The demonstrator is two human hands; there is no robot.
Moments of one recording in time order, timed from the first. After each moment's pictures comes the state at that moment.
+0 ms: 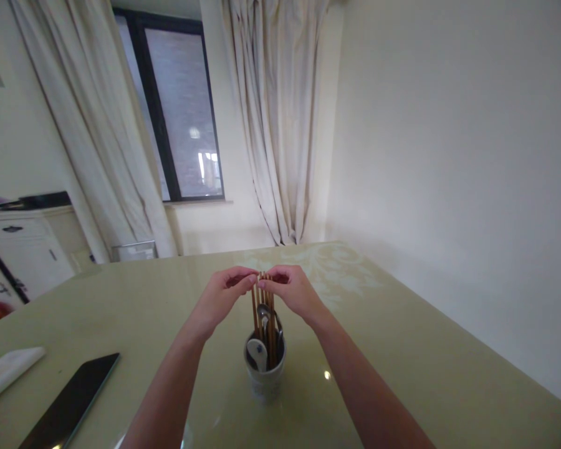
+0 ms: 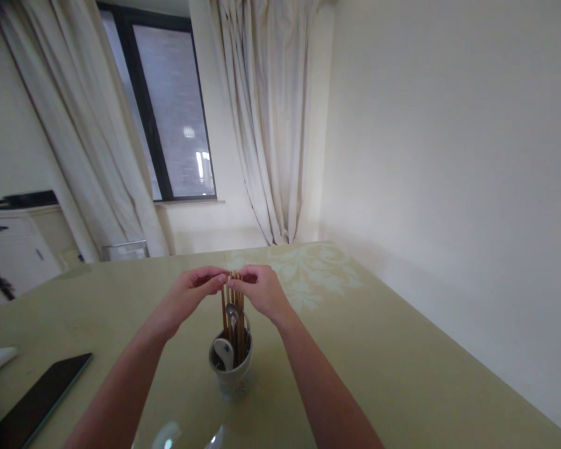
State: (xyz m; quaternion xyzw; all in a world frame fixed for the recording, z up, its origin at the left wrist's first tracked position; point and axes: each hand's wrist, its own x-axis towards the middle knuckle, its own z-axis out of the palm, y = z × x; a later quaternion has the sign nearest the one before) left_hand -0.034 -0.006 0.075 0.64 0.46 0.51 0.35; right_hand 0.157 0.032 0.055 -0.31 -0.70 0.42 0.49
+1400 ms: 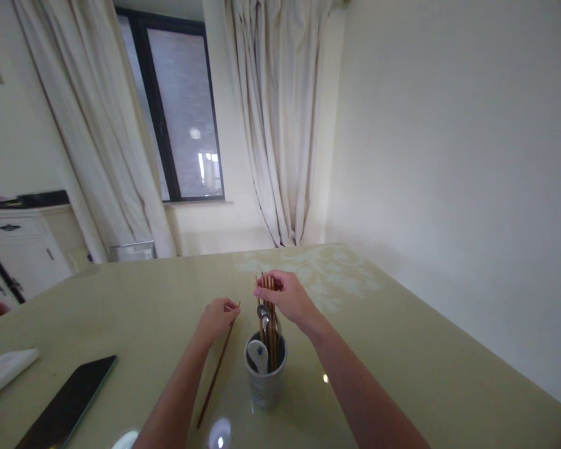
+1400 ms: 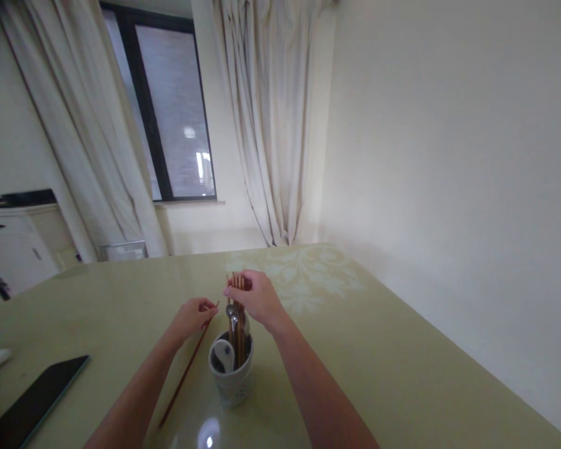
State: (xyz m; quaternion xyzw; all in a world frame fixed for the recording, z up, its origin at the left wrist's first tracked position) left_hand -0.077 0.039 -0.035 0.58 0.71 0.31 0.25; right_hand 0.144 0.030 0.045 -0.32 -0.66 0.48 0.48
